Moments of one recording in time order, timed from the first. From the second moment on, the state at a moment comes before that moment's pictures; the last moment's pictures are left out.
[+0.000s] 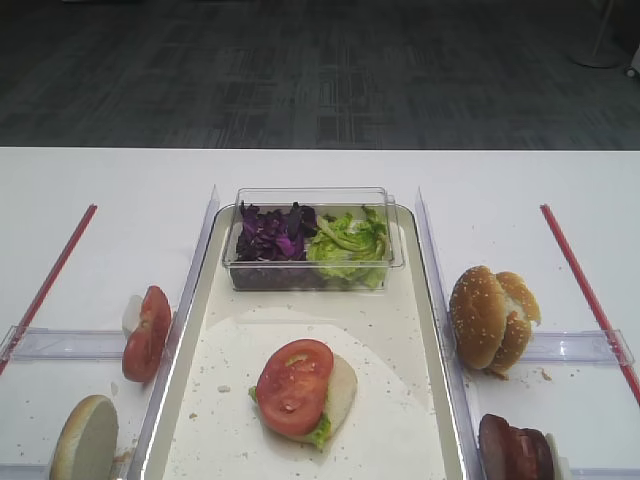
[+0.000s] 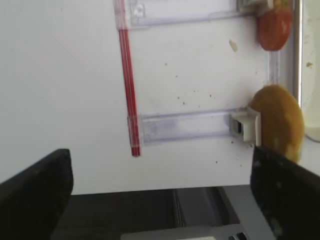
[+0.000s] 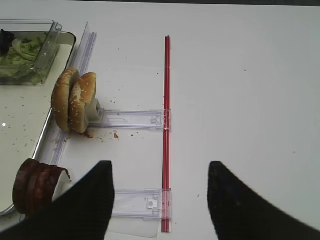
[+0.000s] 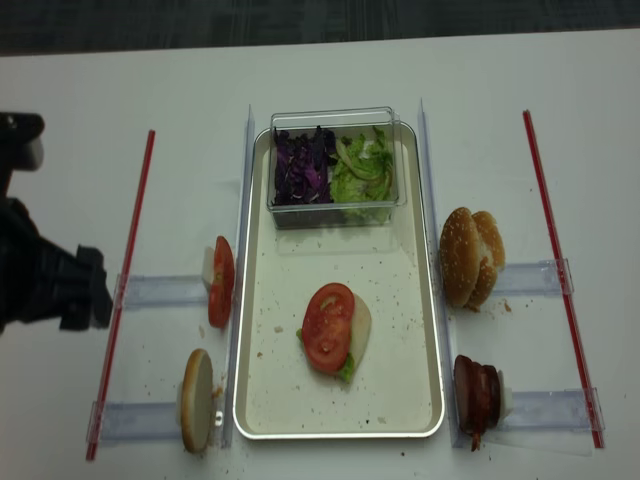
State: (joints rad) left arm -0.01 1.09 -0.88 0.02 1.23 0.01; right arm -0.04 -0.02 -0.48 0.08 1.13 -0.07
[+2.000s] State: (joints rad) left arm -0.01 -0.01 -0.49 -0.03 1.19 0.00; right arm -0.04 -0.02 -0.48 0.08 1.13 -0.06
